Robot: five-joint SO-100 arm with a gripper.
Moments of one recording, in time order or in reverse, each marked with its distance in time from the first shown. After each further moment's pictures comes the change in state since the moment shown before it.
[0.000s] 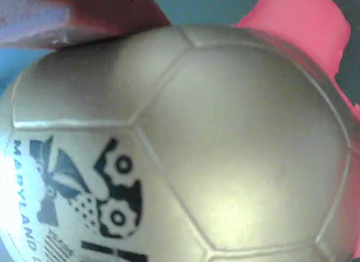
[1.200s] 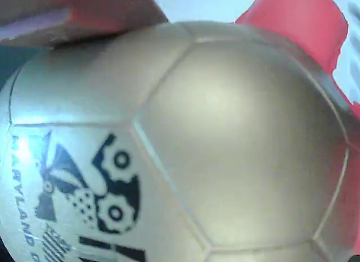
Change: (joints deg) arm -58.2 -13.4 -8.3 -22.7 31.8
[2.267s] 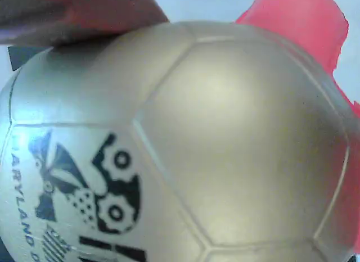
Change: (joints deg) arm 0.2 -13.1 -5.3 3.0 0.0
